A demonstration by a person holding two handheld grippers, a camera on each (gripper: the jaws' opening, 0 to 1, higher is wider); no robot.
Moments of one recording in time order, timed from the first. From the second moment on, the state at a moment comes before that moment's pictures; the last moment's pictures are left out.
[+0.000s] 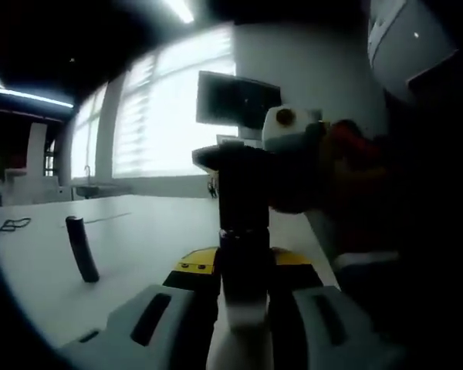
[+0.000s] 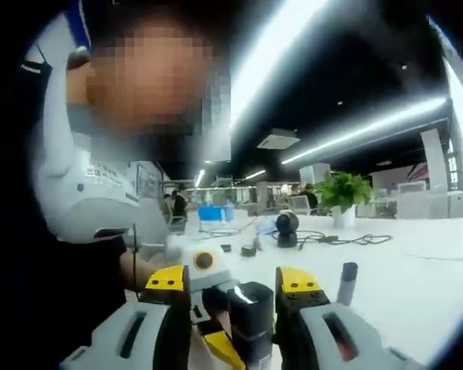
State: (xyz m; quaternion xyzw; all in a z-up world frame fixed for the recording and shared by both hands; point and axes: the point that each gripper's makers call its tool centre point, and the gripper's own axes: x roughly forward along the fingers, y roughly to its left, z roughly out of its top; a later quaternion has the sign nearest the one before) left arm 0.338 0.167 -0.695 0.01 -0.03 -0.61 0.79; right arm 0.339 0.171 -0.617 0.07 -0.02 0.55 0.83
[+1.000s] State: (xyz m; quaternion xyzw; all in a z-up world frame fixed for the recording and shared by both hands) left arm 0.344 0.169 -0.695 0.00 -0.02 -0.59 0.81; right arm 0.352 0.176 -0.615 0.06 -0.03 0.21 0.98
